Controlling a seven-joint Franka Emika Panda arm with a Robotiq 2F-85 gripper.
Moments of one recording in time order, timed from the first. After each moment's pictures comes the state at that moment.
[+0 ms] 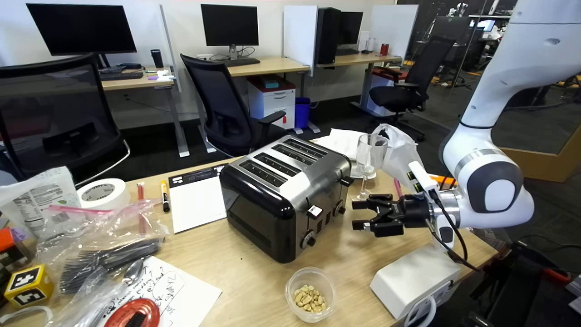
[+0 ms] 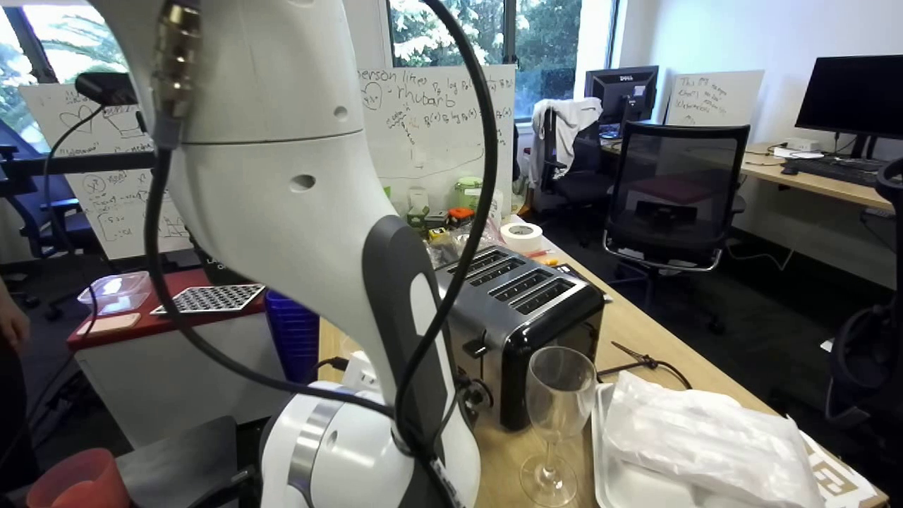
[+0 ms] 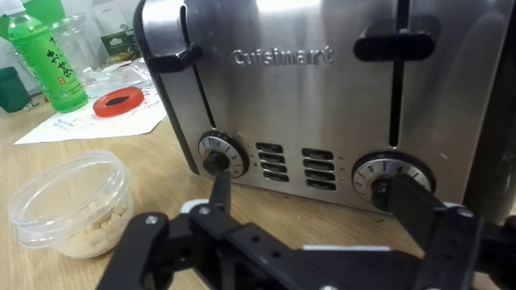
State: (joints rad) arm -0.06 0.62 -0.03 -2.58 2.33 1.81 0.19
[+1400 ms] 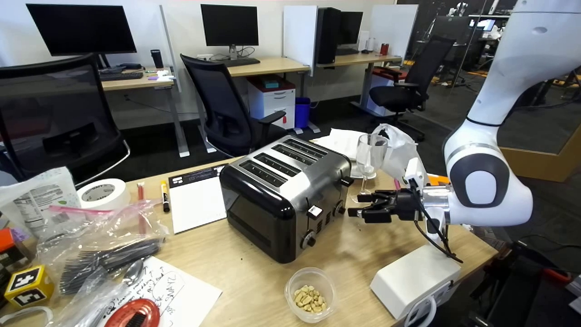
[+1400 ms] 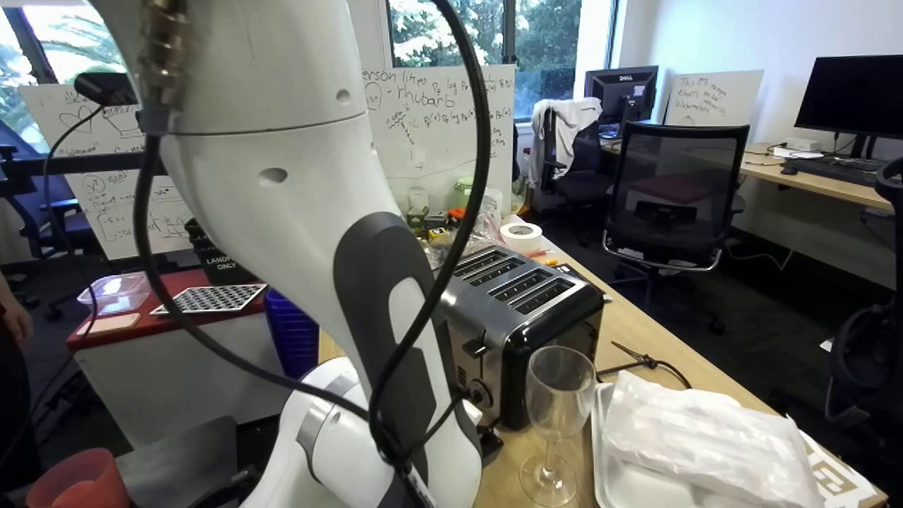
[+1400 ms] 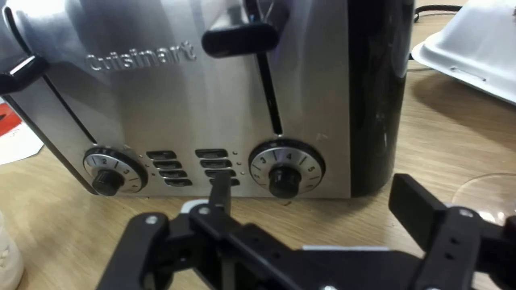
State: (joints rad) arm -0.15 0.60 0.09 -2.55 2.61 2.01 0.20
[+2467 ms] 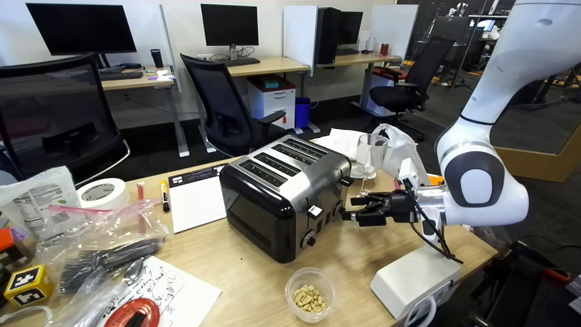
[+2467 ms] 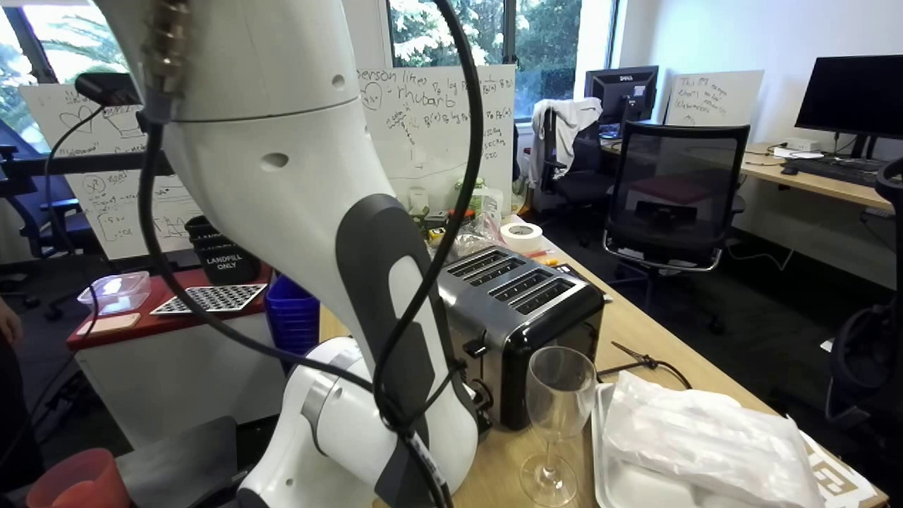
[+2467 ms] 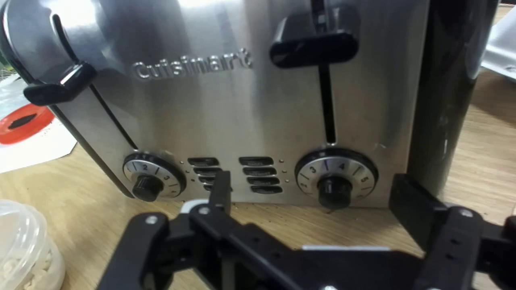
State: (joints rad) arm -0.16 0.58 0.15 -2.54 2.61 2.06 0.21
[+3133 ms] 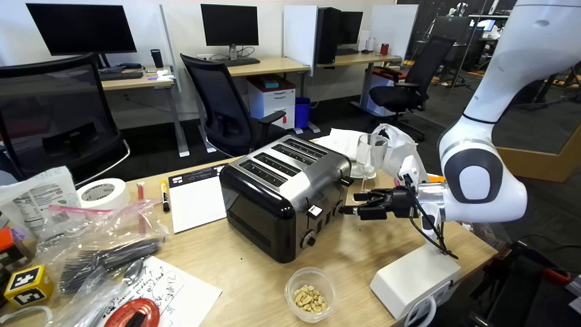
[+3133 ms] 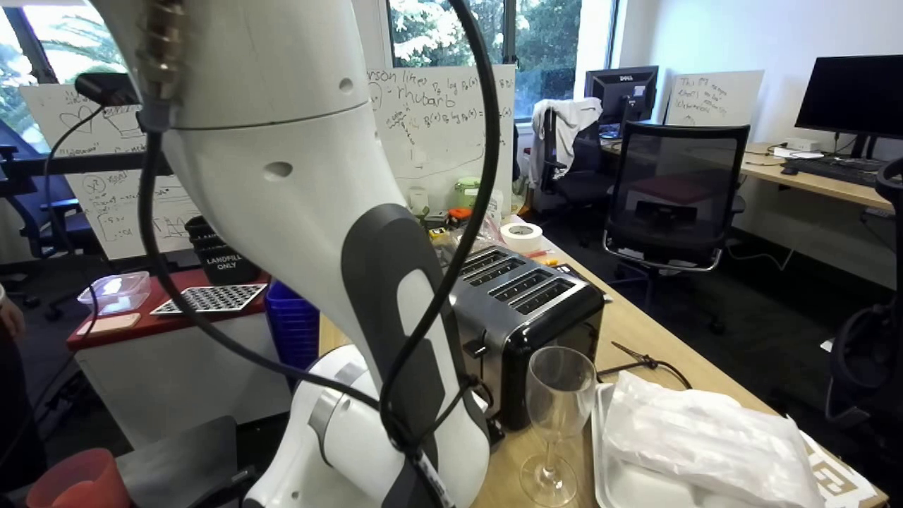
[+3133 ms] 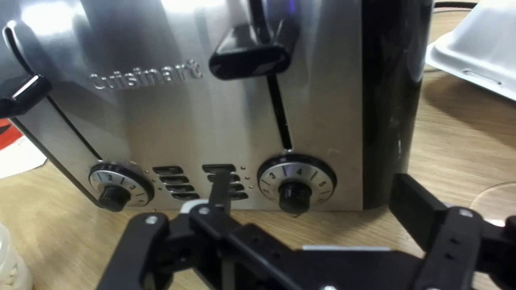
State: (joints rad) arm -0.20 0.59 0.15 -2.52 2.61 2.06 0.21
